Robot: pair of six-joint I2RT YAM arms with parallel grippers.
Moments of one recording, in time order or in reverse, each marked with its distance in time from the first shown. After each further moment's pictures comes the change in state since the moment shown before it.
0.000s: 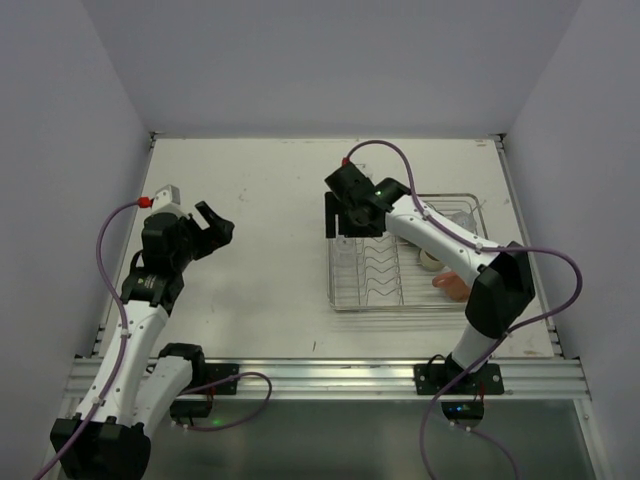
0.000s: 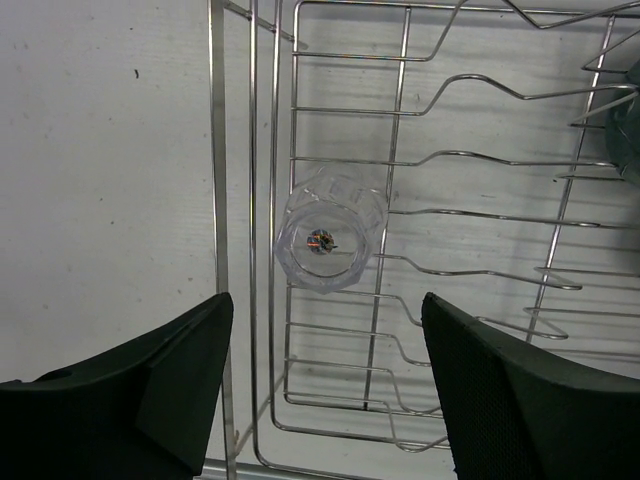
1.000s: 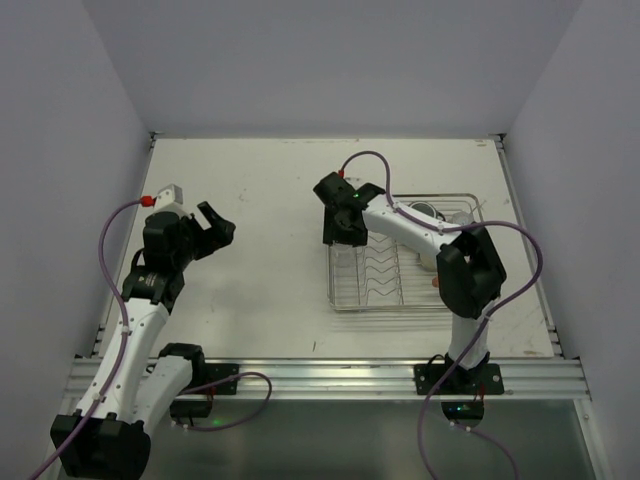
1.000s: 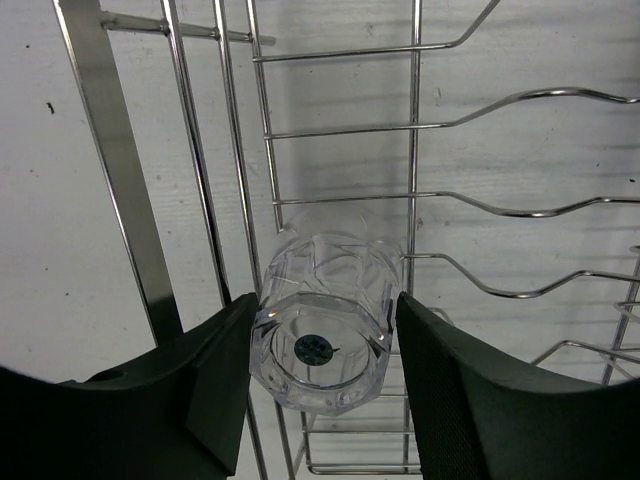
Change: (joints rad) left arm 0.000 0.016 0.002 -0.002 0.012 0.019; right arm -0.011 0.180 -0.005 0.068 -0.001 0.121
